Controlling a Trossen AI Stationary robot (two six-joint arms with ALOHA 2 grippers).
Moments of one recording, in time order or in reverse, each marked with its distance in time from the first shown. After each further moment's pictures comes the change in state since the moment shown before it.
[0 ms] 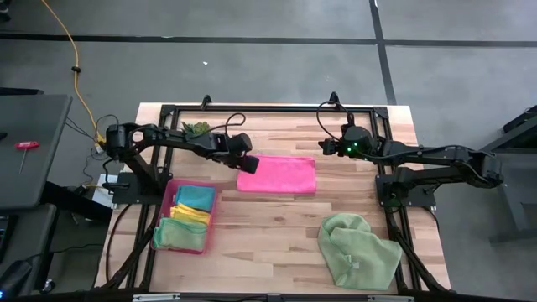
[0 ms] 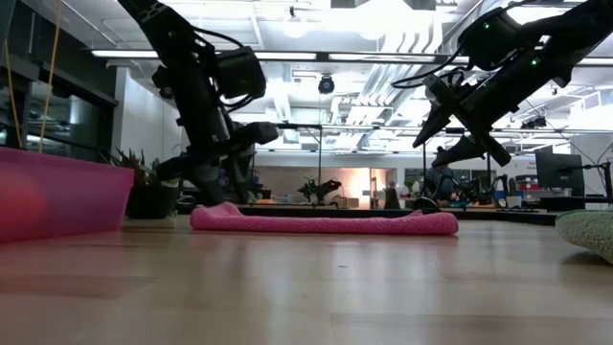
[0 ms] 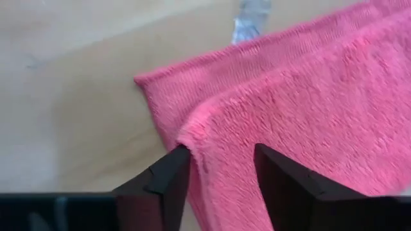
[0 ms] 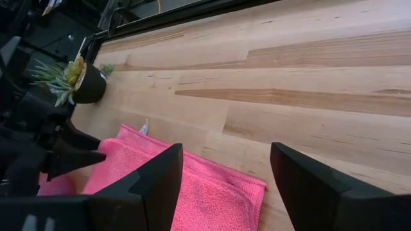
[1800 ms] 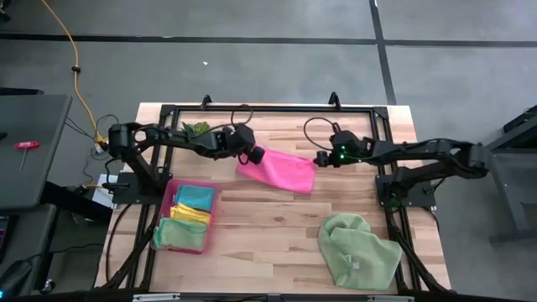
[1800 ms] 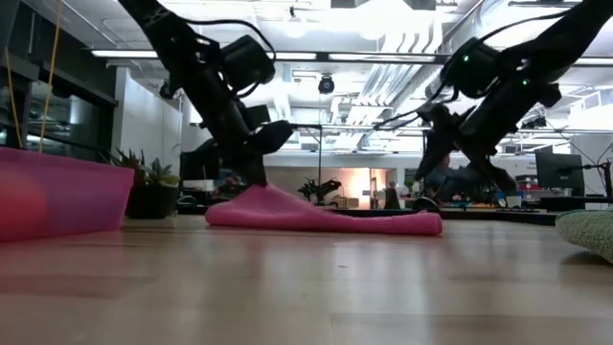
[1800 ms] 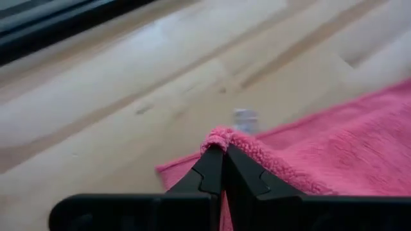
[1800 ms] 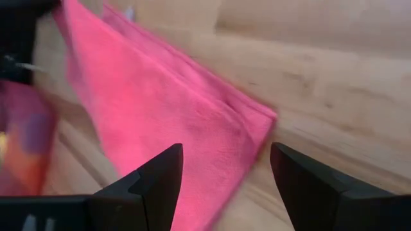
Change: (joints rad) left arm 0.000 0.022 0.002 0.277 -0.352 0.351; right arm 0.004 0.202 0.000 -0.003 -0.272 0.027
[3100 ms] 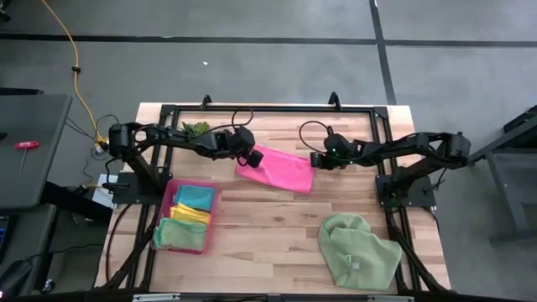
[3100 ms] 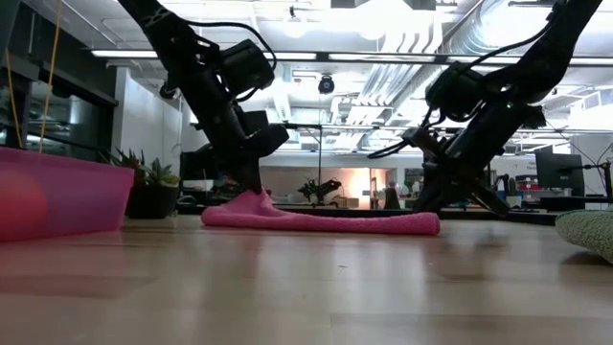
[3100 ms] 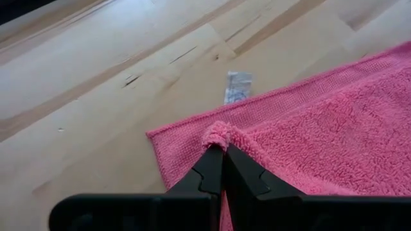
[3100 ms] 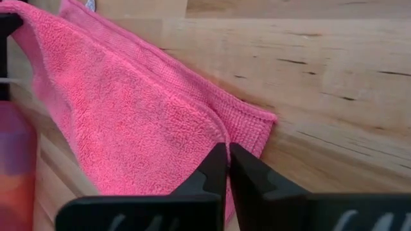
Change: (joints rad) left arm 0.009 0.003 0.000 -0.064 0.065 0.000; right arm 0.010 0.220 0.002 0.175 -0.017 0.105
